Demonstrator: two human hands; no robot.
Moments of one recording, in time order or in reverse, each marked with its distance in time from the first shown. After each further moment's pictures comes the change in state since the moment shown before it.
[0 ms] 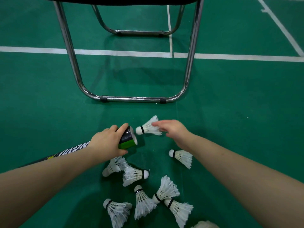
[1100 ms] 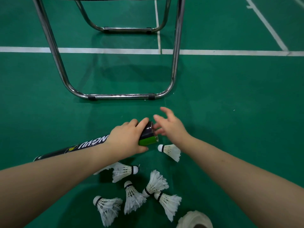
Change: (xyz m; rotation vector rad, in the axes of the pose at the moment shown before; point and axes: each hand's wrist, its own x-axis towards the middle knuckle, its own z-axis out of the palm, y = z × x) left_hand 0.010 0.093 -0.023 -0.034 0.095 0.174; right_hand -0.026 0.016 -0.022 -0.015 0.192 -0.144
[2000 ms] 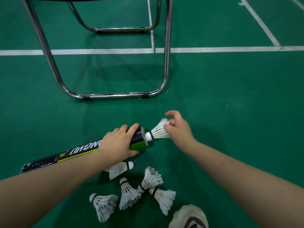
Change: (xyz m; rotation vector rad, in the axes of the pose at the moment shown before) left_hand -0.014 0.007 0.018 0.019 -0.055 -0.068; right_hand -0.022 0.025 -0.030 -0.067 0.157 -0.099
